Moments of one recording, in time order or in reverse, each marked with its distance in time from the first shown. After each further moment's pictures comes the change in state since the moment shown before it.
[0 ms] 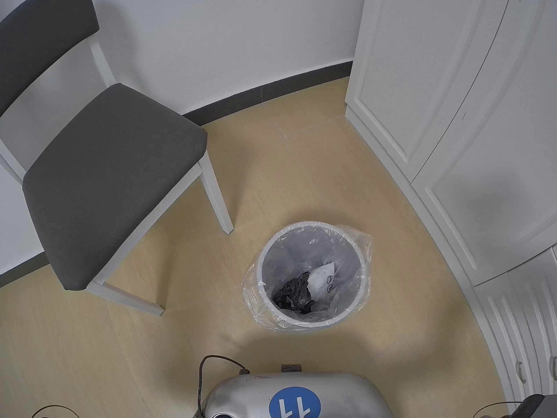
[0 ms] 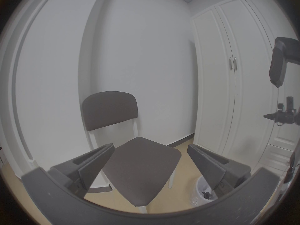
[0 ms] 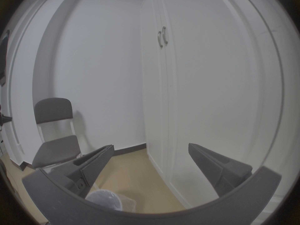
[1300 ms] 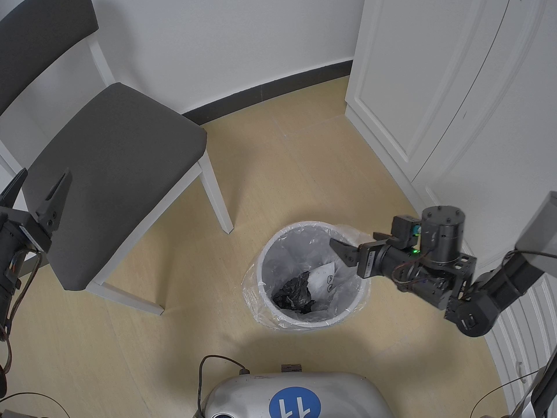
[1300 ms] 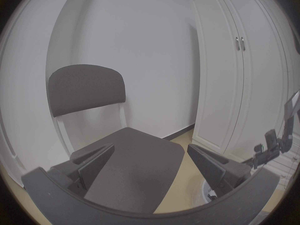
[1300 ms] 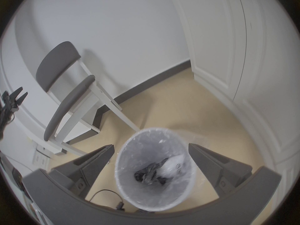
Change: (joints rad) left arm 0.001 0.789 0.165 -0.878 -0.043 -0.009; right arm 0.243 1.179 -0.356 -0.149 0.157 0.333
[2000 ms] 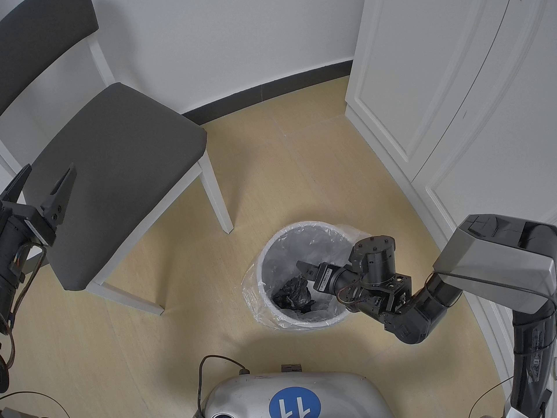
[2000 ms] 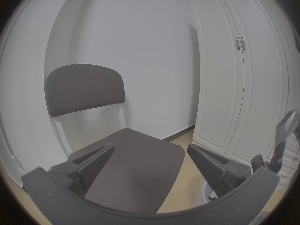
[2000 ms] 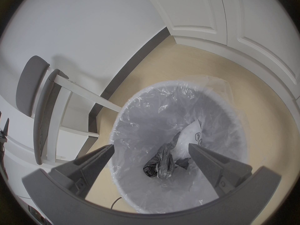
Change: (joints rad) left arm 0.000 0.046 -0.010 -0.045 -0.003 0.000; right arm 0.052 0.339 -0.240 0.054 -0.029 0.396
